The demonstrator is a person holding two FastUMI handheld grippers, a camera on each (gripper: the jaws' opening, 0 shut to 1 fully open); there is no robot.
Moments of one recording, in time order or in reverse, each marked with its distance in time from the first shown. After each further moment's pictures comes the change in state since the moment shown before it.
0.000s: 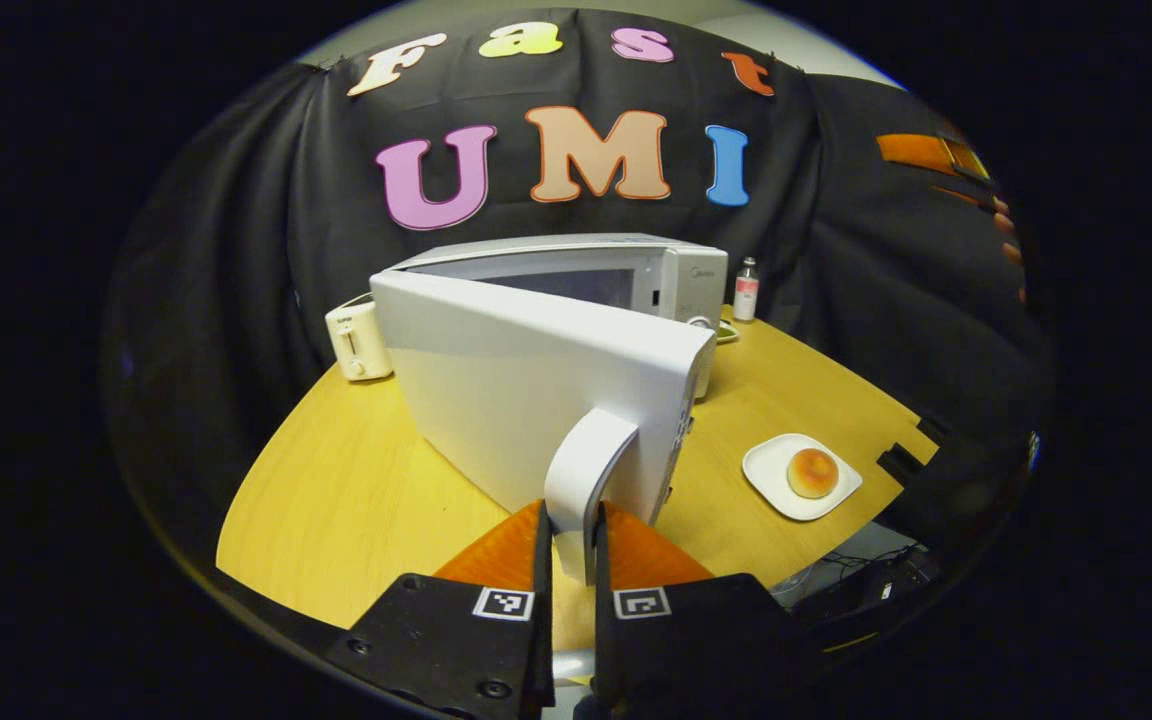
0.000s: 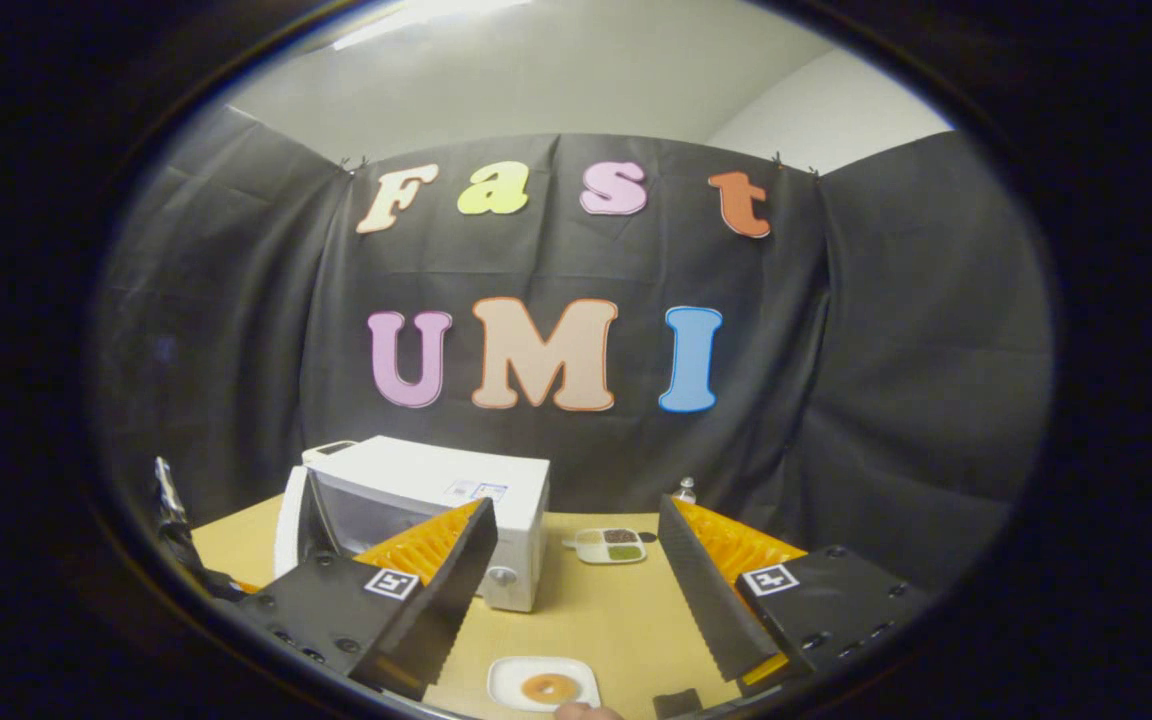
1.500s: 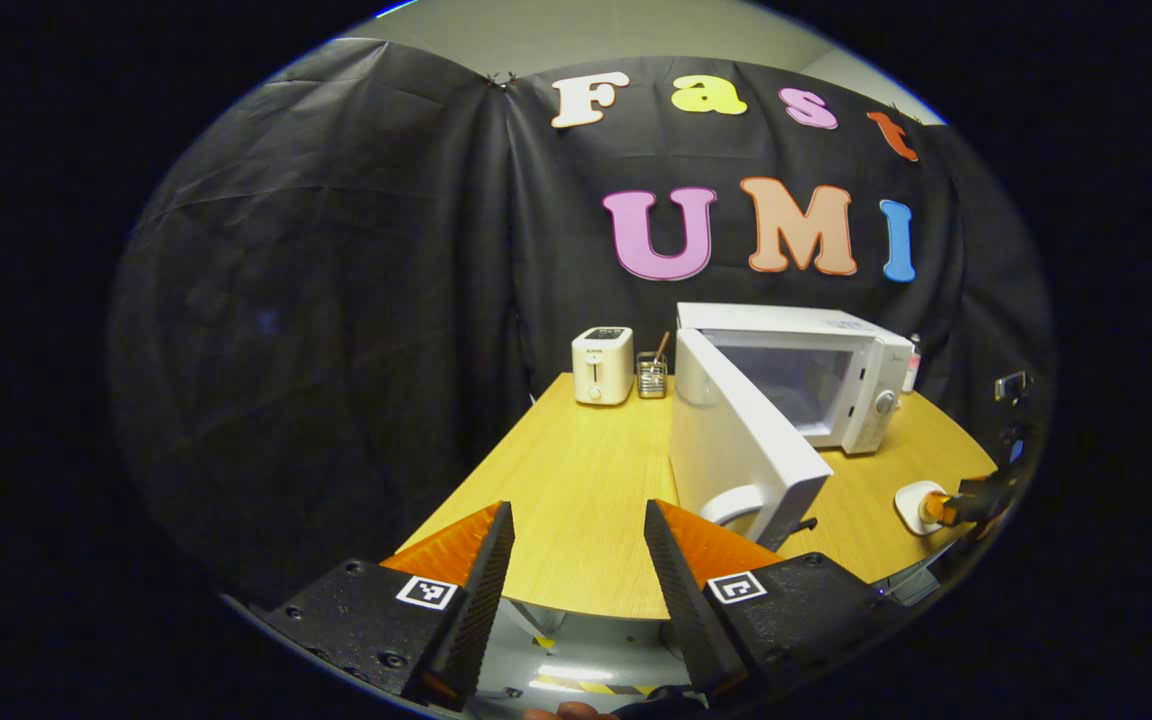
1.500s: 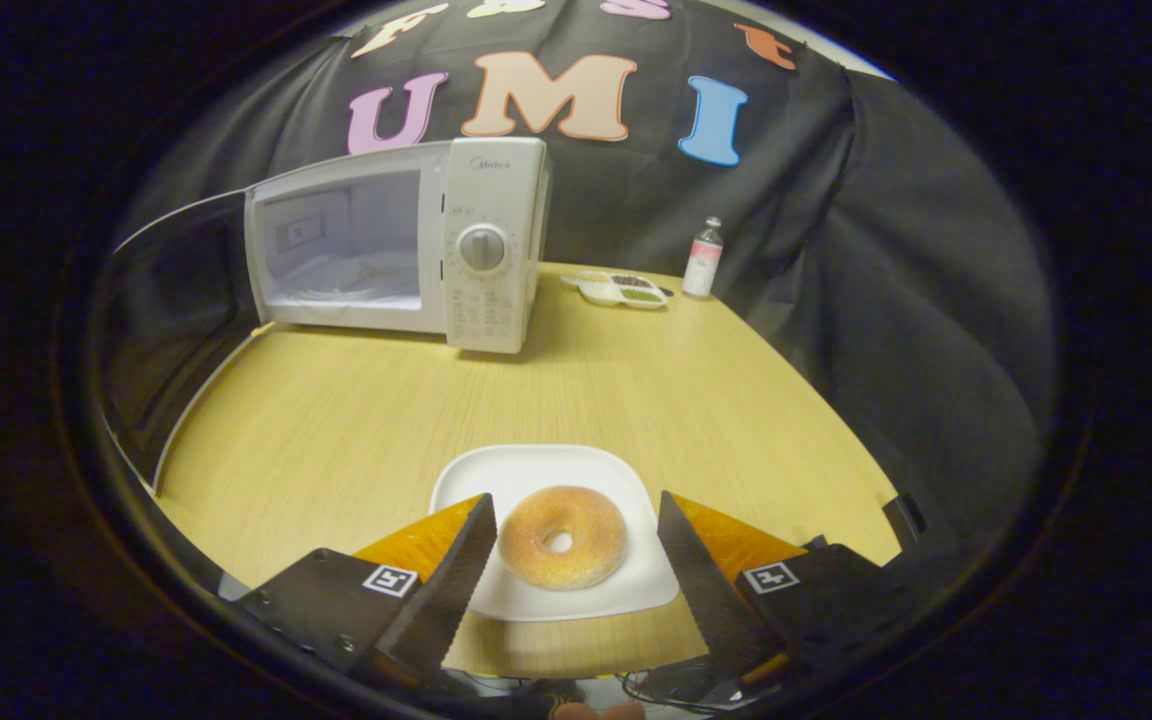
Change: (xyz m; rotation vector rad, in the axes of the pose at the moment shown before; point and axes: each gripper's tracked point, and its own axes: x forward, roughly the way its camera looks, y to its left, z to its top) left arm -0.157 0.205 0.024 -0.149 -0.175 0.447; right arm 0.004 0.021 -0.369 -0.074 0.598 -0.082
